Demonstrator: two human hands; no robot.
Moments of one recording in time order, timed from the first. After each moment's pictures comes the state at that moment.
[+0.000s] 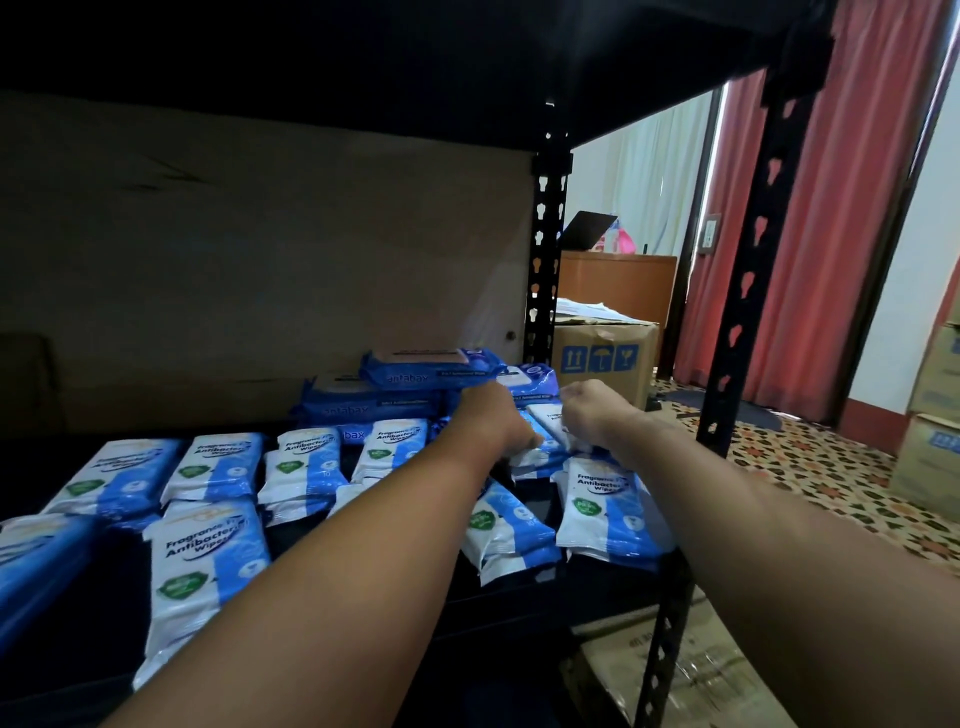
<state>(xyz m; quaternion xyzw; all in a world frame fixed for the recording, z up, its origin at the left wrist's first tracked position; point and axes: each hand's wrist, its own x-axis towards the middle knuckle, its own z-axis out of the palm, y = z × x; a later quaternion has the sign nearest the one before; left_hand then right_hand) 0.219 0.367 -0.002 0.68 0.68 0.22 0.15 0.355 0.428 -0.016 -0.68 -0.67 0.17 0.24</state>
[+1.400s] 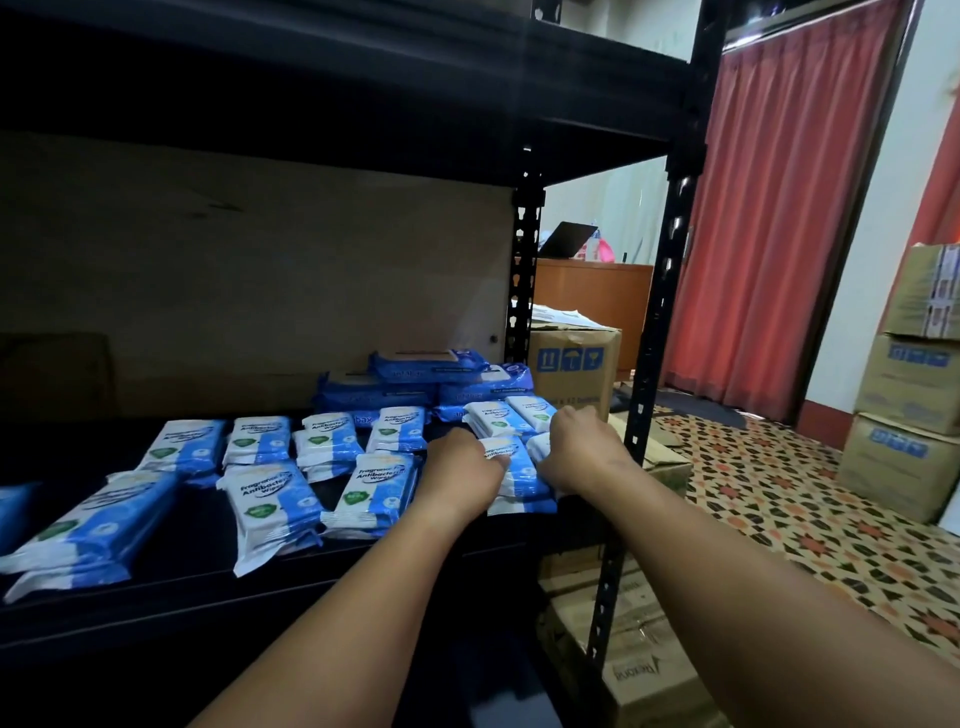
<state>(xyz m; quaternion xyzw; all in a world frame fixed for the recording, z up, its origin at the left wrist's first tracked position) 0.205 0.263 -0.042 0.63 0.64 0.38 0.22 0.348 0.283 -0.010 -0.71 -0.69 0.01 0.13</state>
